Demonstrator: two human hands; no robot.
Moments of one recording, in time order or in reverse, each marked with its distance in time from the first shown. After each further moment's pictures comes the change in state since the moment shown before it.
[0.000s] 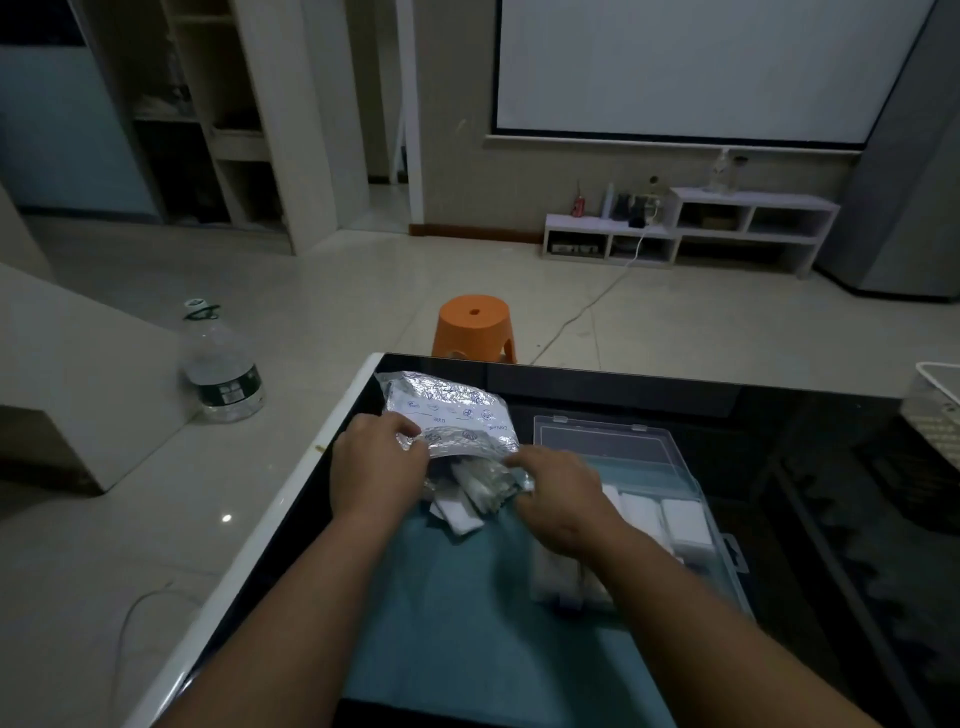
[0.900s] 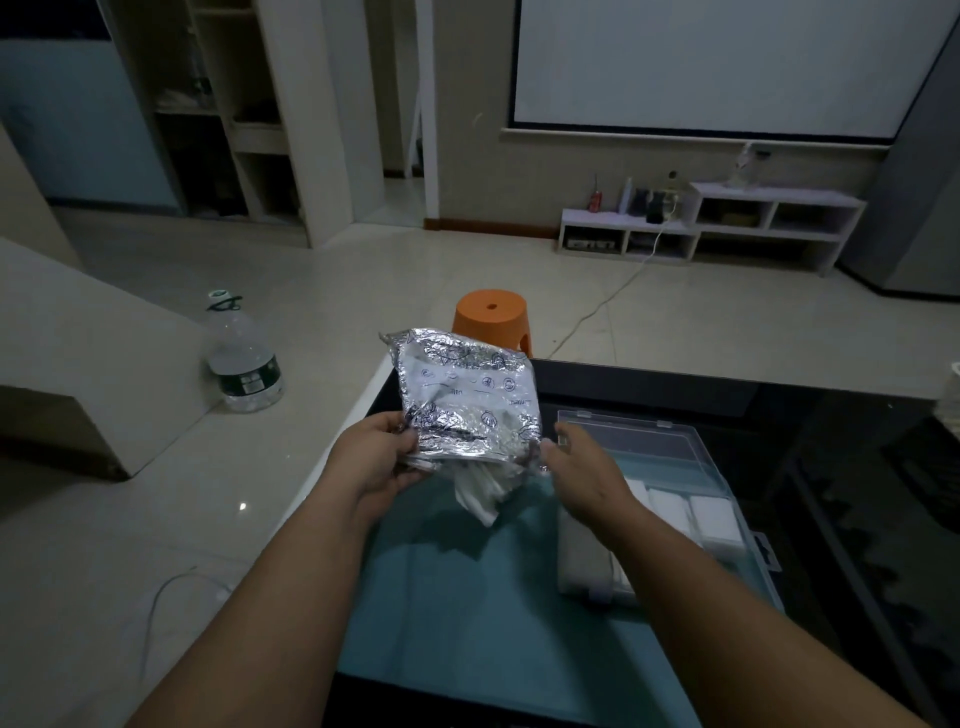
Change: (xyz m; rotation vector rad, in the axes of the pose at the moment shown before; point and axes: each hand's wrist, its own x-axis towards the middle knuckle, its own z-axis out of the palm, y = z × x) left_hand 0.015 -0.022 -0.022 -1.003 -0.361 -0.497; right_hand 0.010 -0.015 0.004 0.590 0.060 0.261
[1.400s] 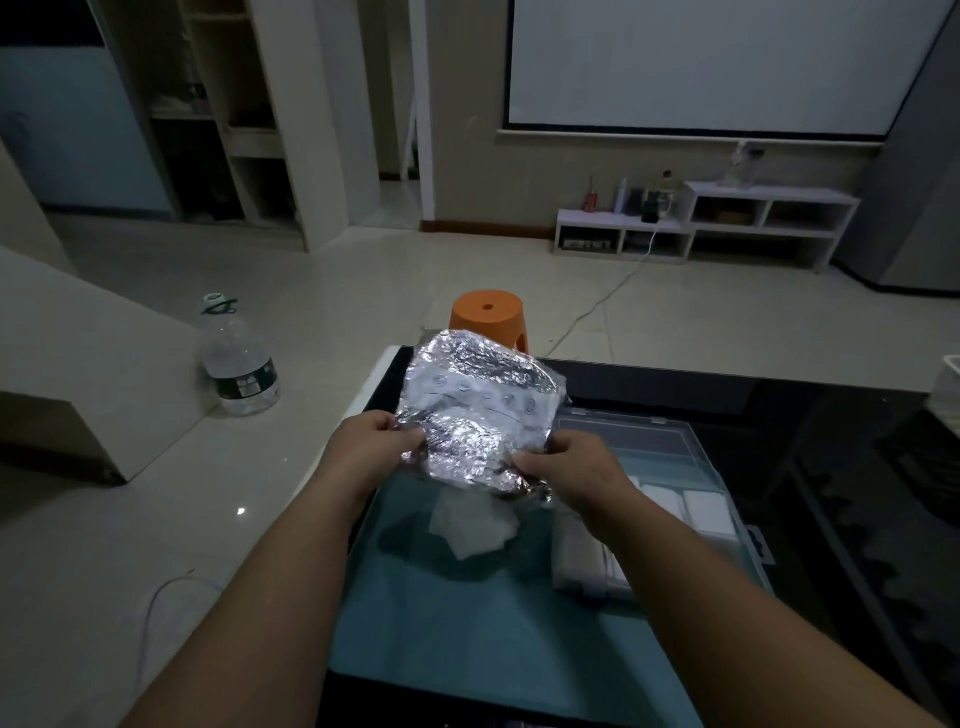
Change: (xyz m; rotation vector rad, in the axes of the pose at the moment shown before) left_hand 0.001 0.003 -0.008 0.509 0.066 0.178; right_hand -0.004 -0.005 -0.005 0.319 -0.049 0.077
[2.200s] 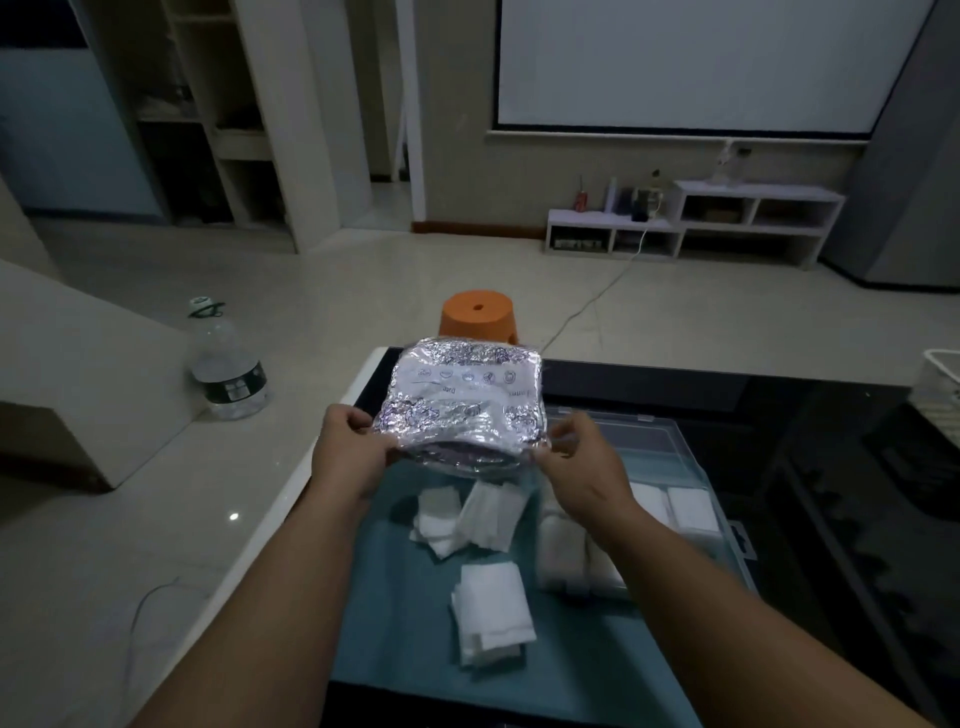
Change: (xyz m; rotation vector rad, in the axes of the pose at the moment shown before) left_hand 0.003 -0.006 0.022 -0.152 0.264 -0.044; right_hand -0.002 0.014 -0.017 -0.219 0.172 -0.159
